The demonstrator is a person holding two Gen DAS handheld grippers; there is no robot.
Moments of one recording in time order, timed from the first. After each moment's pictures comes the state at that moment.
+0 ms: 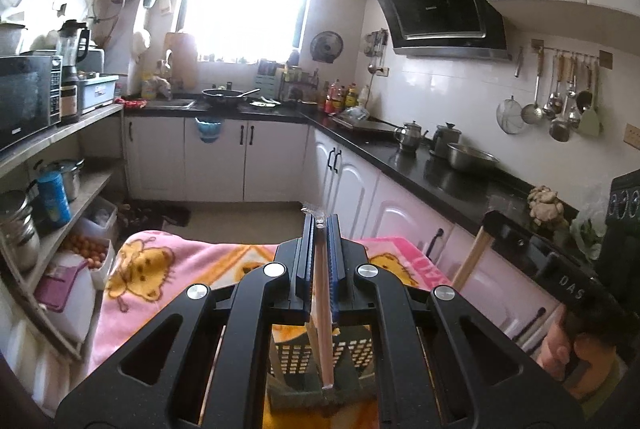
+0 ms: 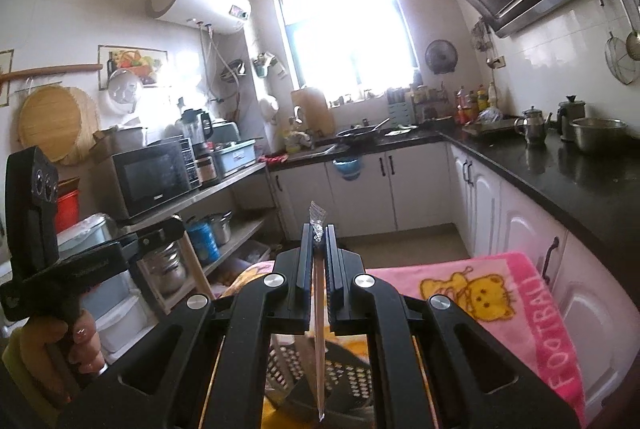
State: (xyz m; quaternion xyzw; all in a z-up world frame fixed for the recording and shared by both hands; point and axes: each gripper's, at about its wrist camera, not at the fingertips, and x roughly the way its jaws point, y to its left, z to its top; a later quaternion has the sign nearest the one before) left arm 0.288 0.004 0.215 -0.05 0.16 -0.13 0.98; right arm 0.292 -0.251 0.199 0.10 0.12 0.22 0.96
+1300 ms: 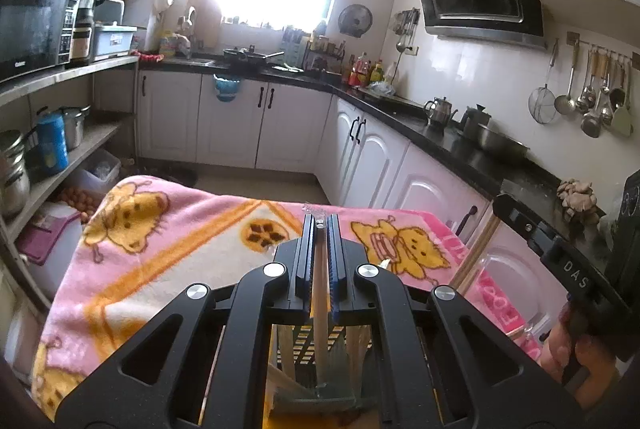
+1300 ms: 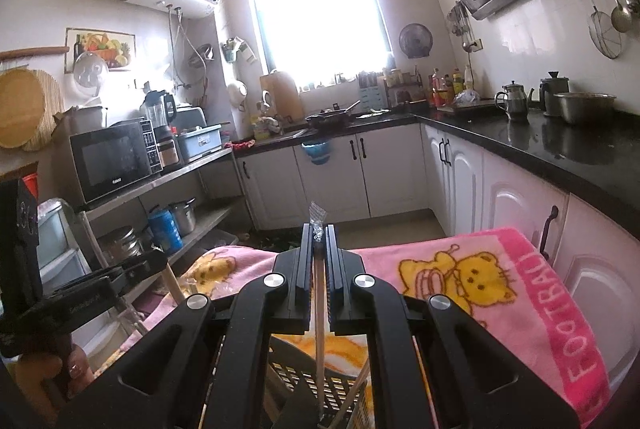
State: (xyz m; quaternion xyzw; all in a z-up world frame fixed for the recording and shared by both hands) left arm 0.337 0.014 0.117 -0.09 0.21 -0.11 0.97; right arm 0.353 -0.235 0.113 0.09 0.14 0.17 0.97
